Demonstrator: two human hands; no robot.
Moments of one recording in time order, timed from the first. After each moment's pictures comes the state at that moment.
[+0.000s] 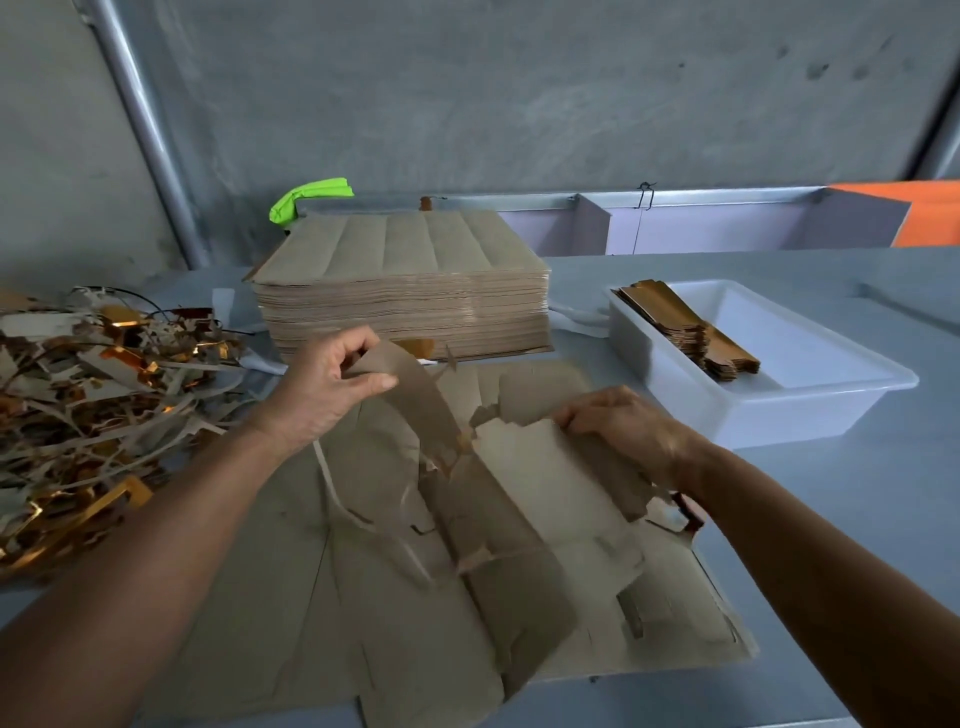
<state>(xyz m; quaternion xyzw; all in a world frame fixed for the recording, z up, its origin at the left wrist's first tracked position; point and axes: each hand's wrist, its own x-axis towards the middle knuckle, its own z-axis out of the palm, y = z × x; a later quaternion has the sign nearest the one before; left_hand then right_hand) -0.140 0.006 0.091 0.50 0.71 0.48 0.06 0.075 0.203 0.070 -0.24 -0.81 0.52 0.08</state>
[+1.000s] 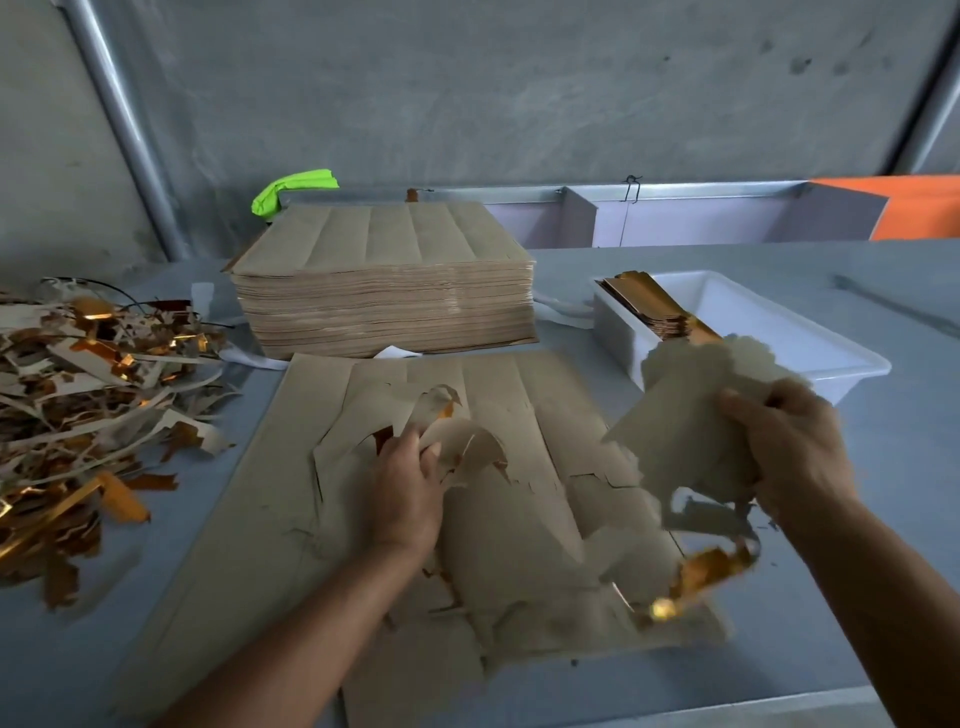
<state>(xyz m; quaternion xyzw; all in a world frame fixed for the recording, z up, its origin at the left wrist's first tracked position) -0.061 0.056 -0.026 0.28 0.82 0.48 -0.07 0.160 0.220 0.063 -0.46 -0.58 0.49 0.47</state>
